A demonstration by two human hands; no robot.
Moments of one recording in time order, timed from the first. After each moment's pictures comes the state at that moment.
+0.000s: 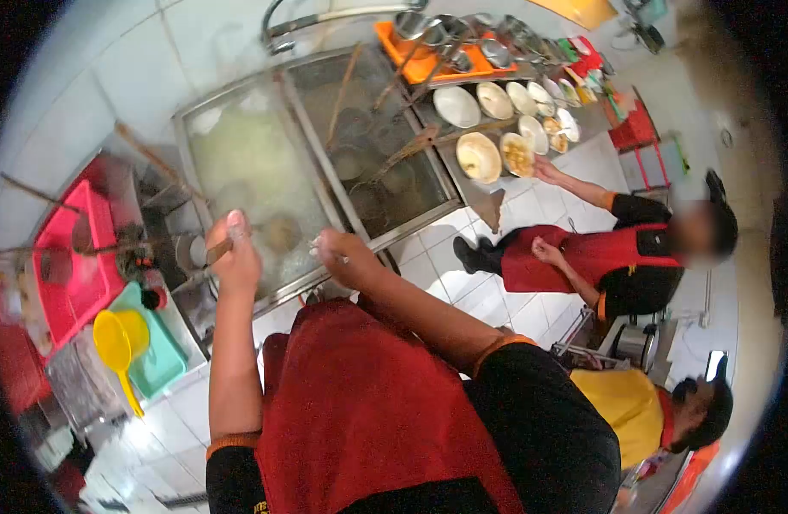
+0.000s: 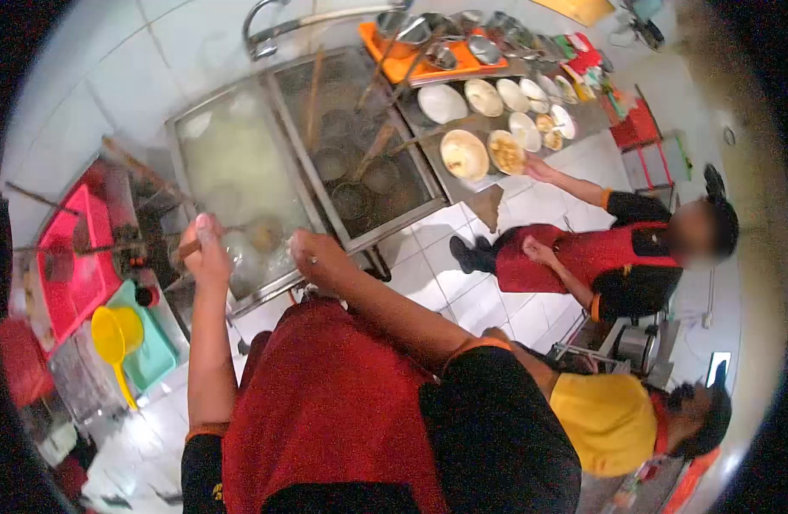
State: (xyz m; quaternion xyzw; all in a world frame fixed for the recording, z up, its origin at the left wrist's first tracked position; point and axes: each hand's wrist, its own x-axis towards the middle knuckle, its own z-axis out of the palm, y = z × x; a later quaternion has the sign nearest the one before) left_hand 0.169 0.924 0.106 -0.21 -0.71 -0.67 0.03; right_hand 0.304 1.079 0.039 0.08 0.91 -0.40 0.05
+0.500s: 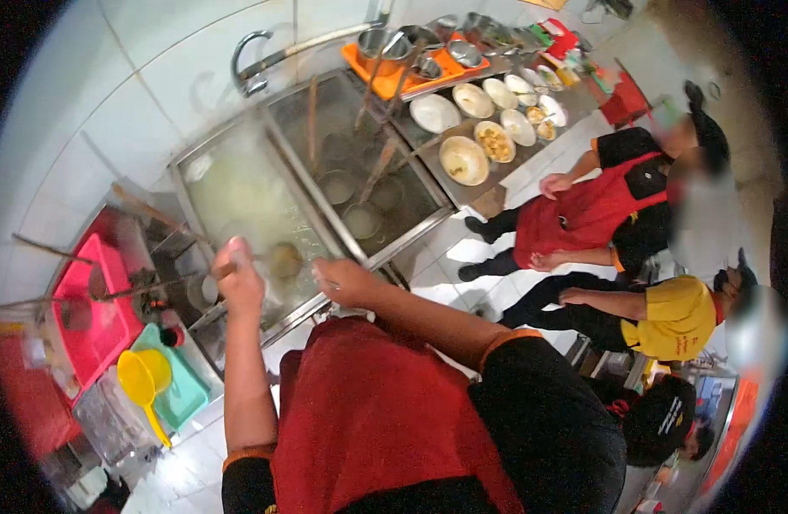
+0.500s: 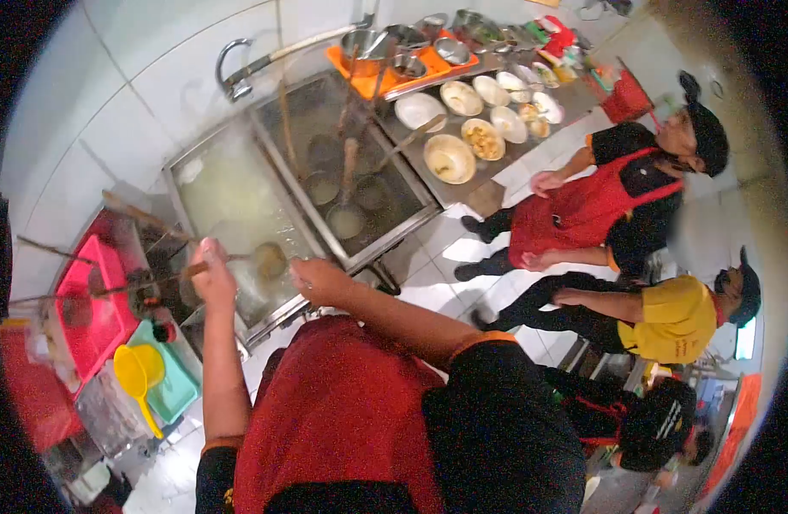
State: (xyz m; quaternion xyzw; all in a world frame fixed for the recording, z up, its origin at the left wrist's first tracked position) left_hand 0.171 0.940 0.095 -0.19 -0.72 -0.66 0.03; right_hand 0.317 1.089 0.045 0.04 0.89 -0.44 -0.05
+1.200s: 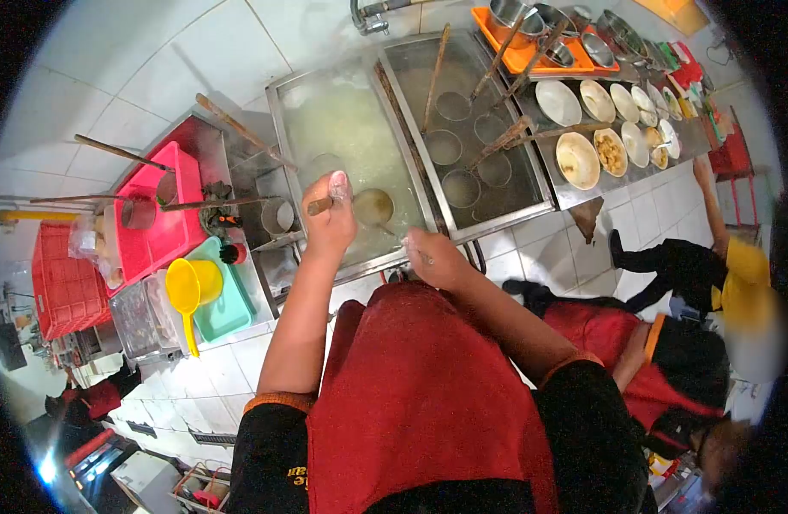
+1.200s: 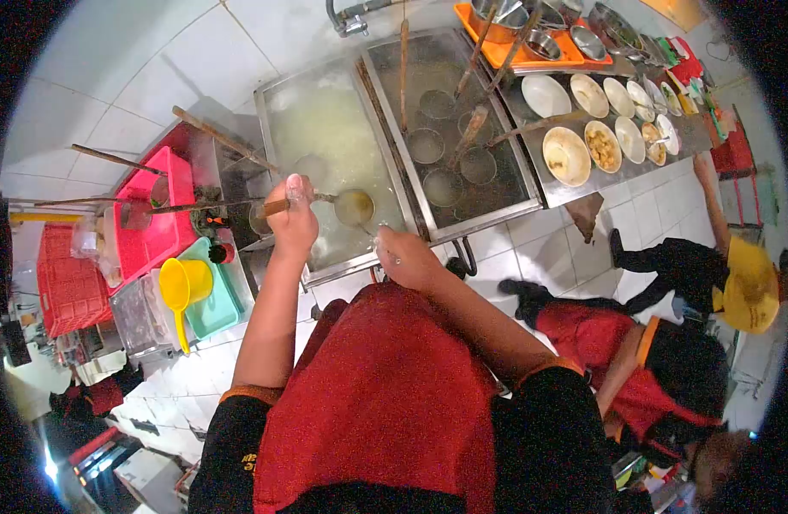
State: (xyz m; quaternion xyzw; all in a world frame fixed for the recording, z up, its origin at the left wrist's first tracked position) left_hand 0.169 0.947 0.113 -0.26 -0.73 -0.63 0.03; right_hand 0.326 1.098 0.028 0.04 0.86 -0.51 -0.07
